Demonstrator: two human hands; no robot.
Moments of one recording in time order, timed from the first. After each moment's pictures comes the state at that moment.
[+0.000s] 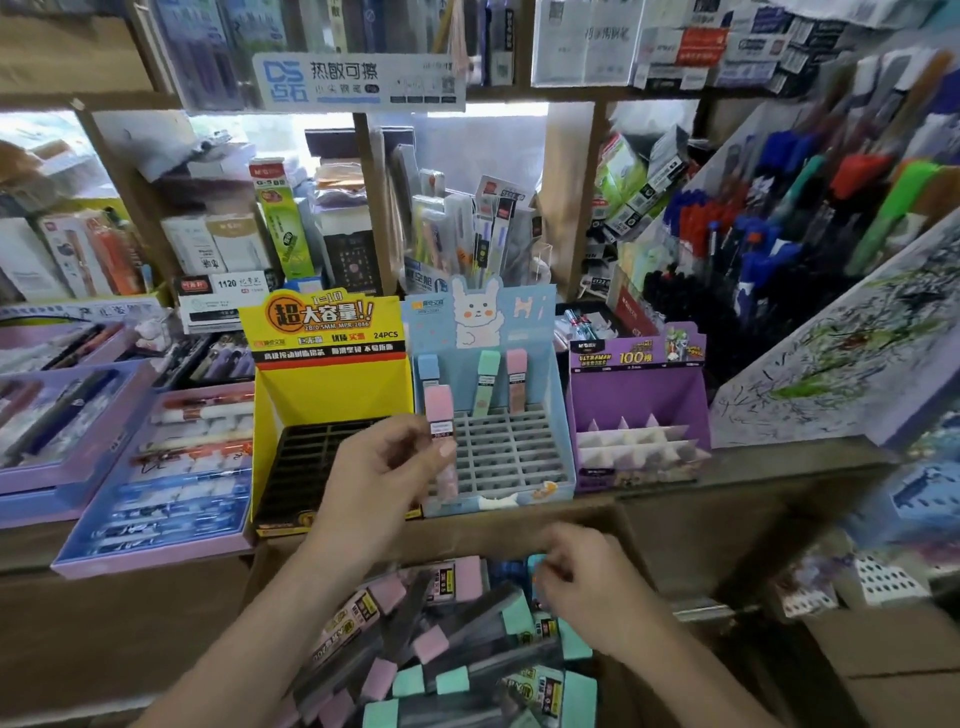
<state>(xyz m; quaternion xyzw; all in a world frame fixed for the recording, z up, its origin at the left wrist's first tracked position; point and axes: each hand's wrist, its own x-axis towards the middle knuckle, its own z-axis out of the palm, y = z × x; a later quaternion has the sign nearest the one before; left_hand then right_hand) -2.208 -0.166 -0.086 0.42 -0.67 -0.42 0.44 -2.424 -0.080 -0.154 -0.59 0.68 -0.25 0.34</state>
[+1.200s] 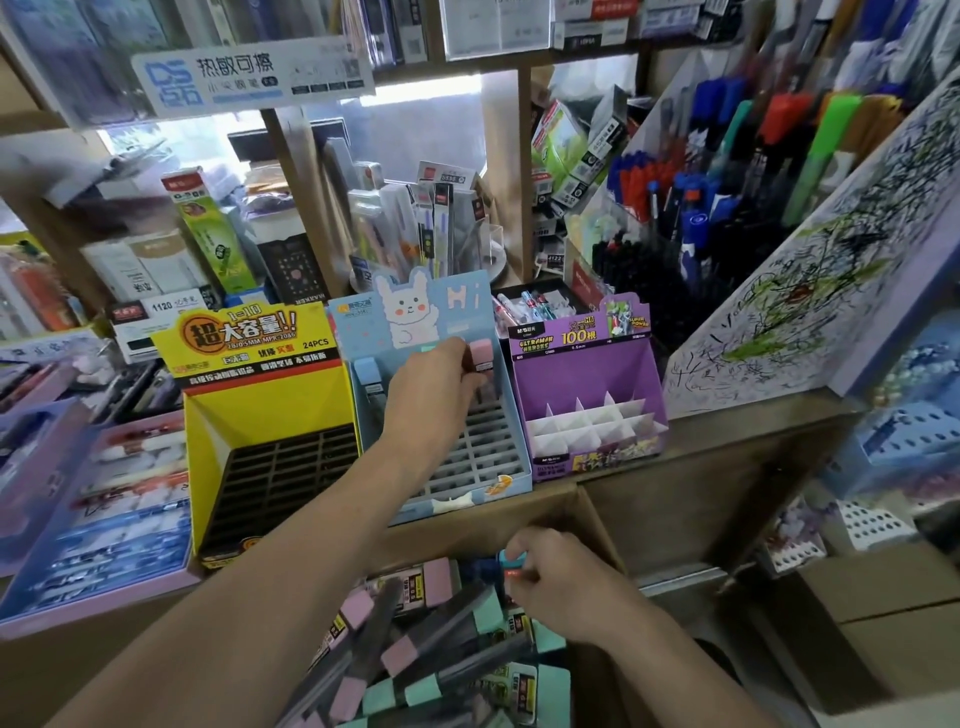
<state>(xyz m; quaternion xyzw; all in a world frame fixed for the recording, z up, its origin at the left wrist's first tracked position) -2.328 -0.243 -0.076 0.52 -0.81 -0.08 0.26 -2.444 -0.087 -0.181 -0.60 0.69 -0.17 0.38</state>
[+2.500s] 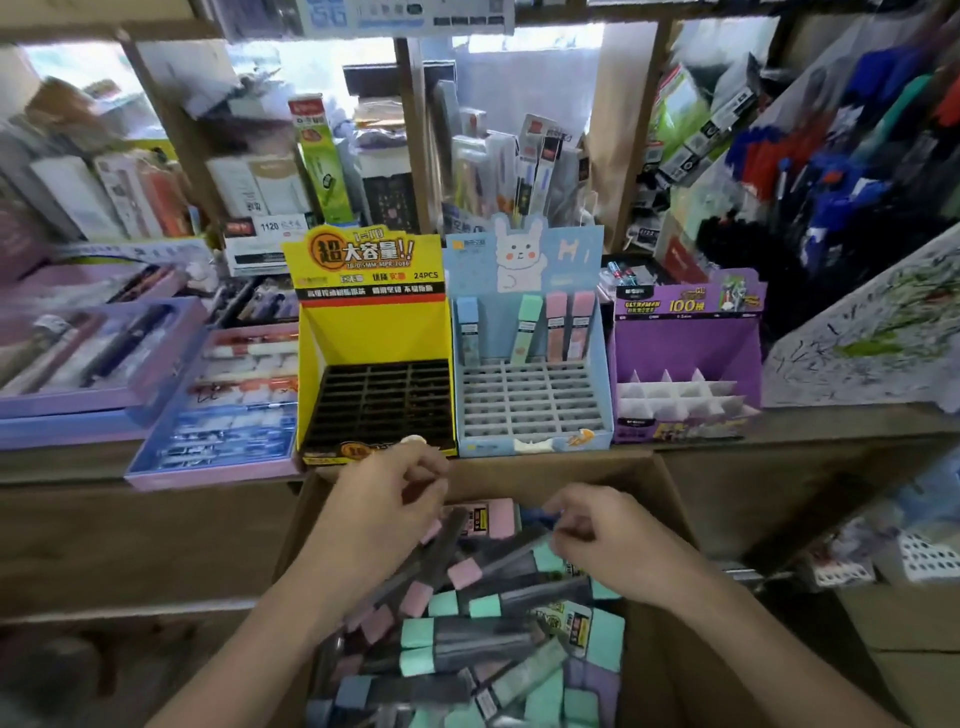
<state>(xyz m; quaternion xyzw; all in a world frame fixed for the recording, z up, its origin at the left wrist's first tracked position) -2.165 -0.117 -0.112 0.56 -0.74 -0.27 0.24 -2.424 -0.084 -0.164 -0.65 0.63 -0.18 0.38</state>
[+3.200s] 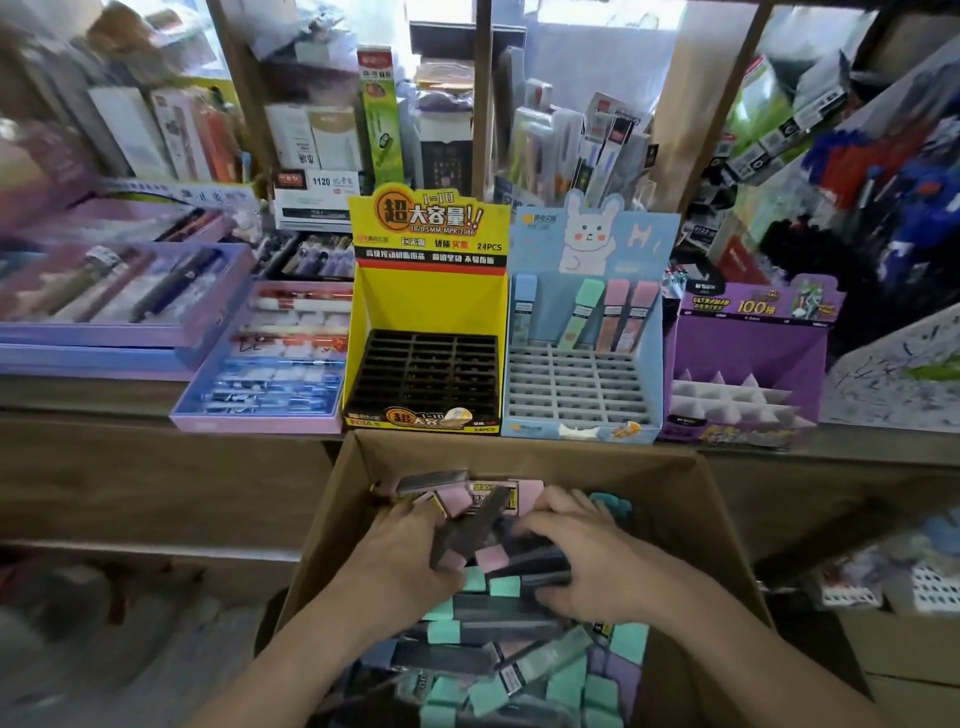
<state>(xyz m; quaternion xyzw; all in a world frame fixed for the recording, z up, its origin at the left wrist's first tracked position) -2.134 -0.088 -0.174 0.61 -0.72 -0.33 0.03 -2.378 -0.088 -0.176 -0.82 0.51 0.00 0.26</state>
